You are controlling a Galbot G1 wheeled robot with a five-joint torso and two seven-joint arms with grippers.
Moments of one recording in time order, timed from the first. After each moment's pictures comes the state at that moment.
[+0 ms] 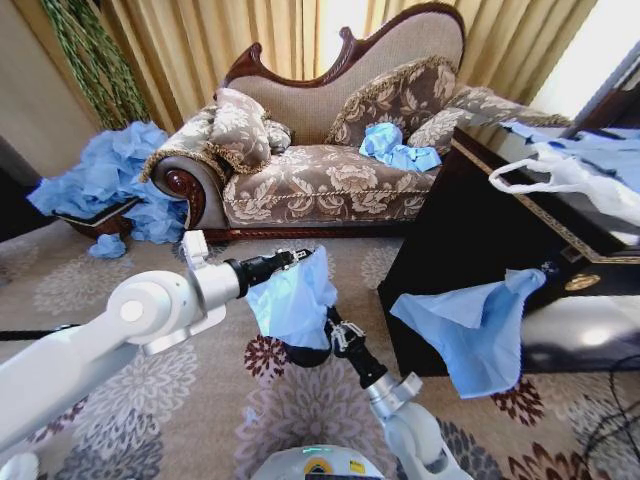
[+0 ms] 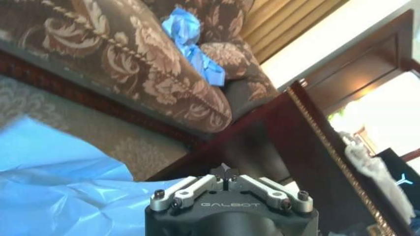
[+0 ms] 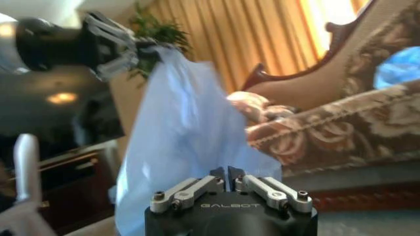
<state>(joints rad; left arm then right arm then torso) 0.54 -0.46 -0.10 -2.35 -2.23 0.25 -0.53 -1.49 1.35 0.27 2.04 0.39 0.15 -0.31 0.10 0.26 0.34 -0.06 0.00</state>
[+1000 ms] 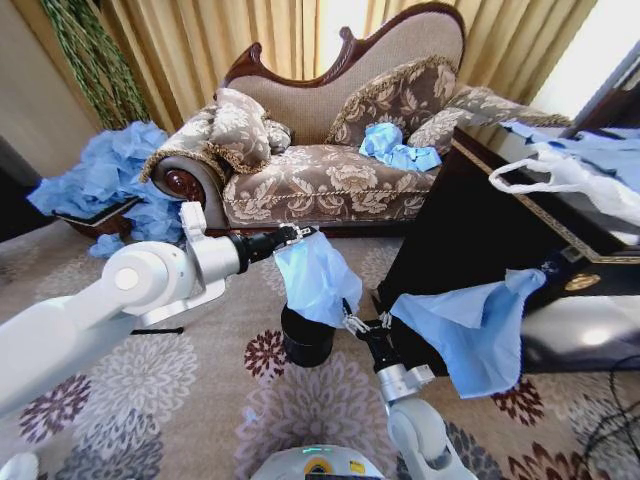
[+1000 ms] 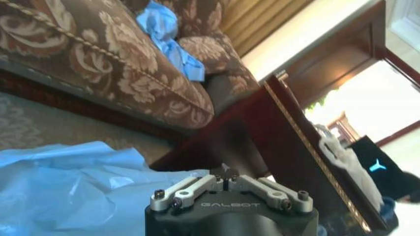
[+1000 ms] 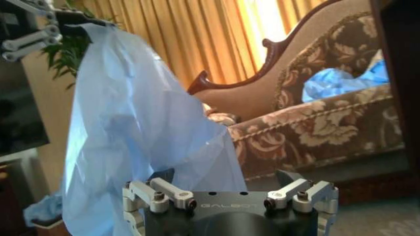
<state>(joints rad) 0.33 -0.43 0.06 -2.34 -2.29 0.25 -0.49 -1.45 1.38 0.25 2.10 0.33 0.09 -0.04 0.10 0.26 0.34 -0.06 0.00</state>
